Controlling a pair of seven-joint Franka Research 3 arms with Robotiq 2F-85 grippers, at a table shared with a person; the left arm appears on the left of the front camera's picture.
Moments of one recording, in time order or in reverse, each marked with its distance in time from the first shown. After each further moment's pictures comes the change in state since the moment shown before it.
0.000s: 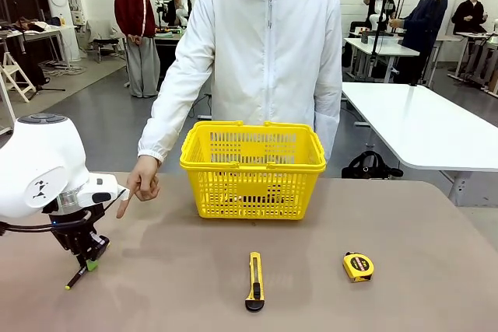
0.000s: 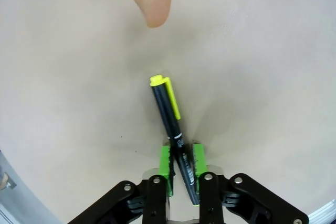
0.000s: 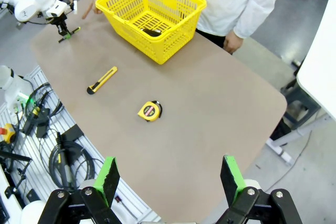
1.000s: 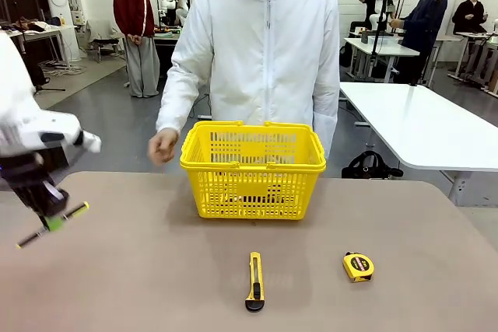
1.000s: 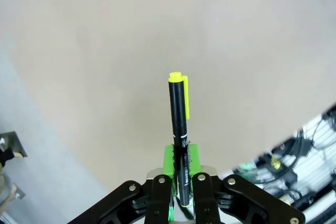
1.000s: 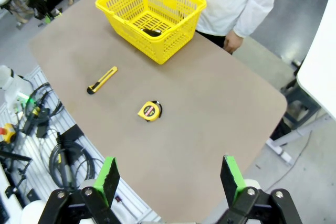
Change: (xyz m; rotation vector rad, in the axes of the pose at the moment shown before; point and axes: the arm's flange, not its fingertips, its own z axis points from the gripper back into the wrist) left arm -0.047 0.013 0.160 -0.055 -0.029 -0.092; right arm 0.000 0.000 0.000 0.000 0.000 0.000
